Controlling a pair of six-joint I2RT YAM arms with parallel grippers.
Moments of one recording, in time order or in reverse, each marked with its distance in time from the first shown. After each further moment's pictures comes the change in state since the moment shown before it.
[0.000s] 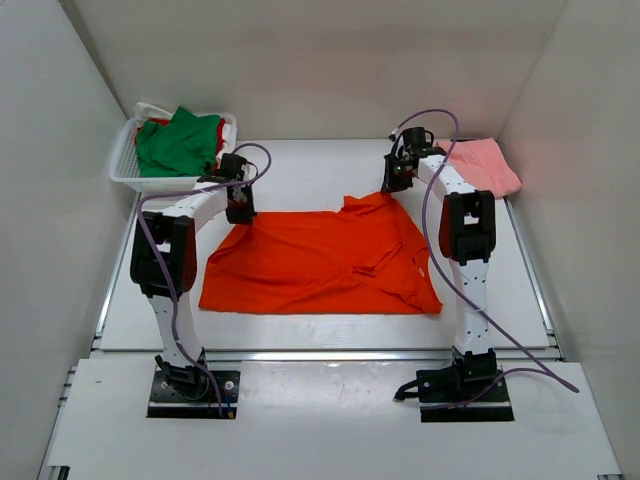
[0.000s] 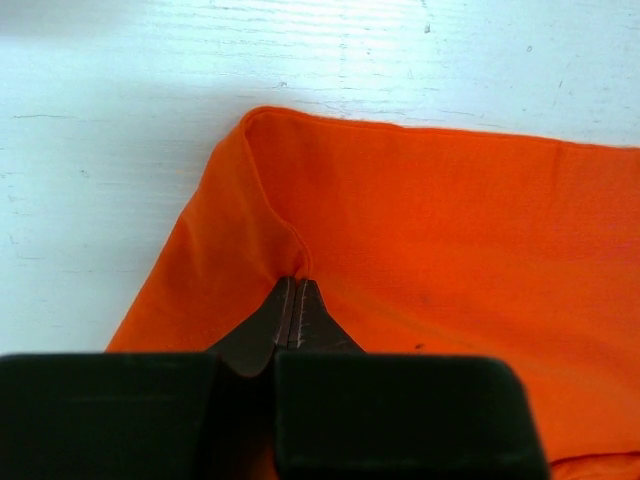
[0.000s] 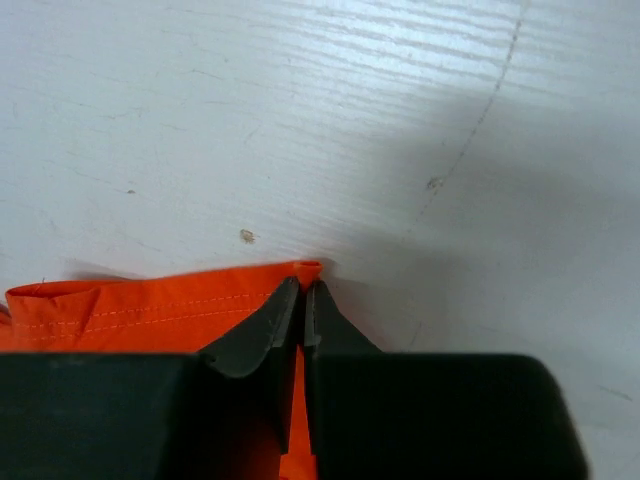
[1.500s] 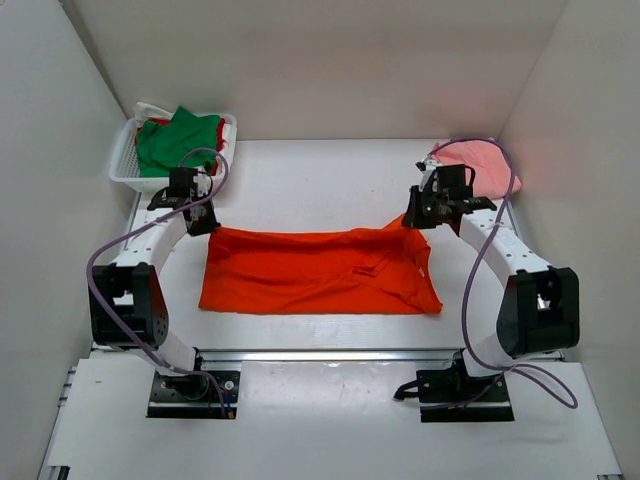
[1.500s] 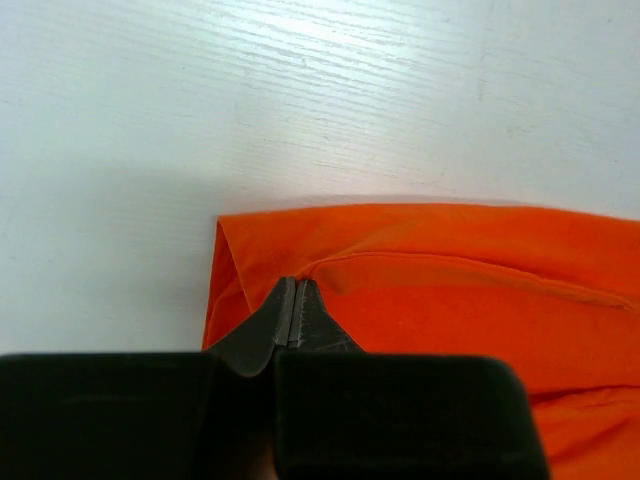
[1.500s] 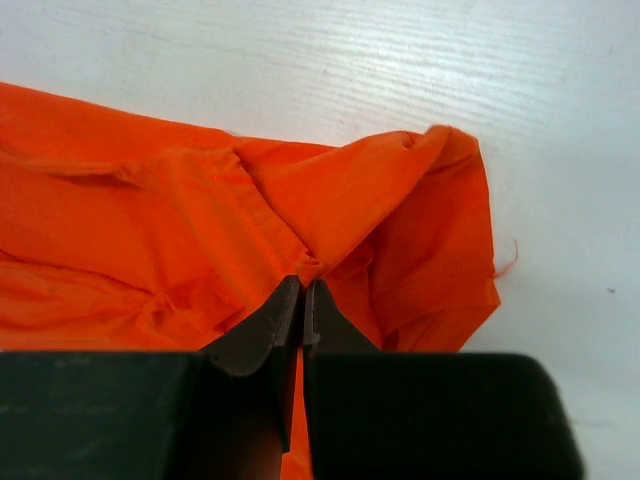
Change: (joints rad) left arm 0.188 -0.395 -0.303 0.015 0.025 0.063; right arm 0.013 -0.920 -0.950 0.183 0.002 0.013
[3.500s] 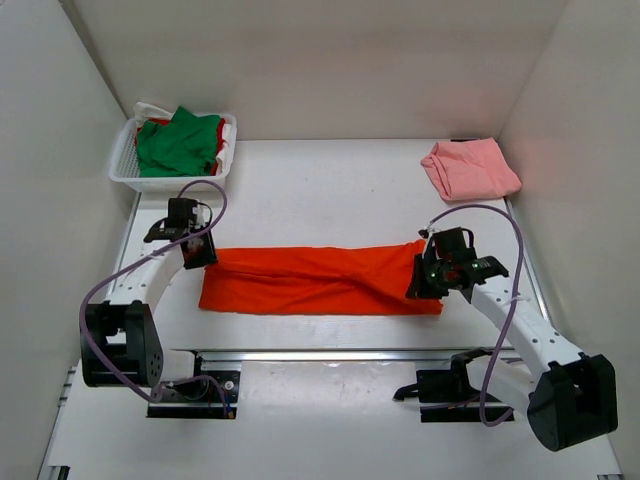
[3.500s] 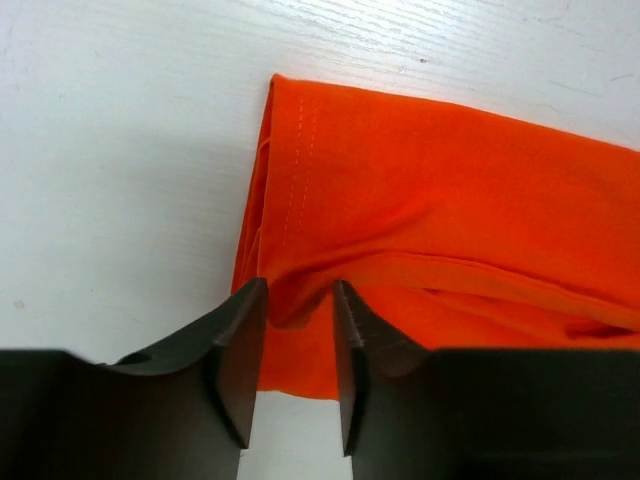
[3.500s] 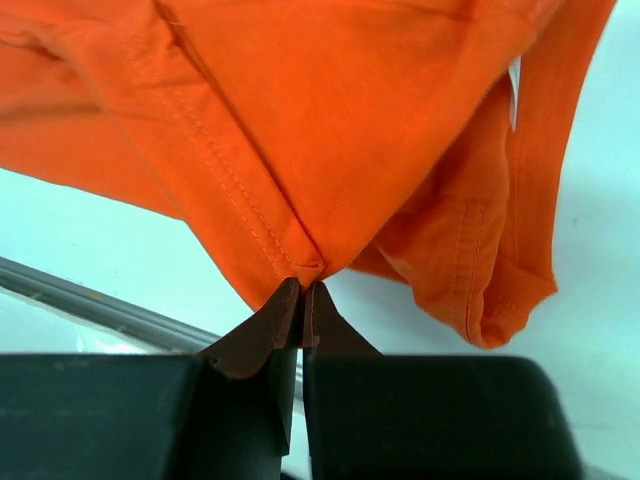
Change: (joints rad) left arm -0.003 -0.227 -0.261 -0.051 -0.059 0.014; right arm 0.140 -0.509 -0.454 -0.261 0.047 0.178
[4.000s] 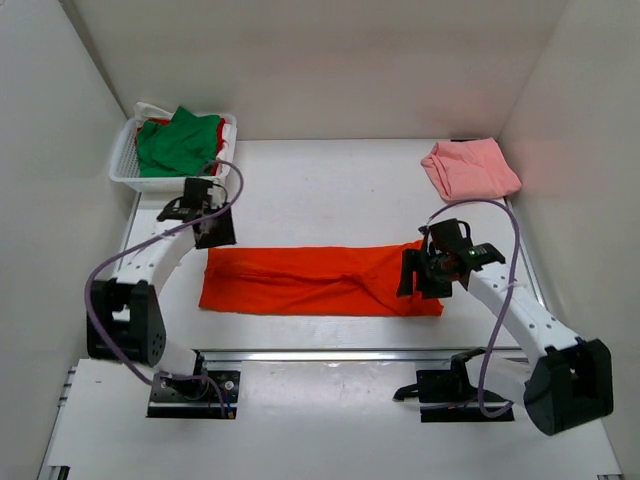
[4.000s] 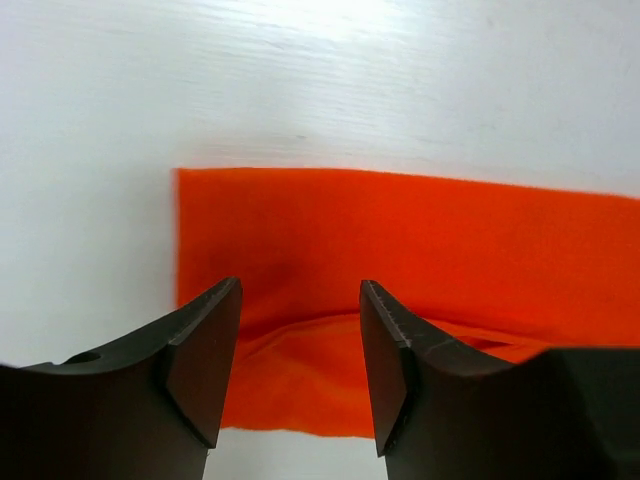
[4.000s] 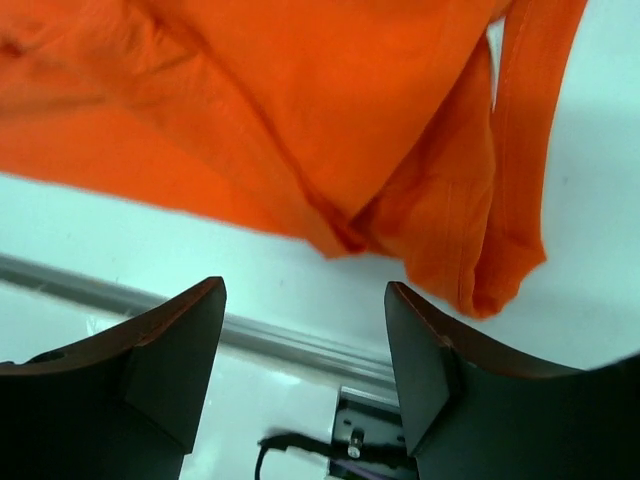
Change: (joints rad) left arm -0.073 0.080 0.169 -0.015 0.027 -0.008; right arm 0.004 0.075 0.102 -0.152 0.029 0.037
